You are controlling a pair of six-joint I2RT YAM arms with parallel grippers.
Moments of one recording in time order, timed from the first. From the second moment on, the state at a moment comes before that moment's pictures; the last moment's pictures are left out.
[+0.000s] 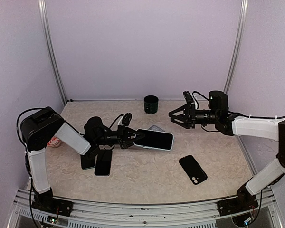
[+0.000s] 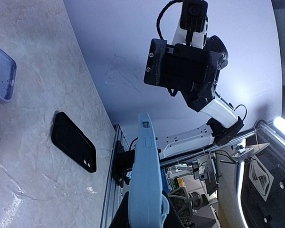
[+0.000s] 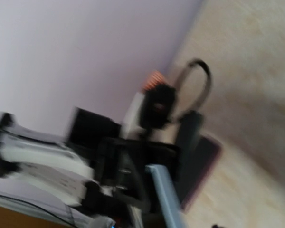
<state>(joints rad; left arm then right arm) -0.68 1.98 0.78 1.34 0.86 -1.34 0.44 1.46 0.86 0.41 -0.88 0.87</state>
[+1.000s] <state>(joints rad) -0.77 1.84 1.03 0.59 0.97 -0.72 0.59 1.38 0.94 -0.39 -0.81 0.21</state>
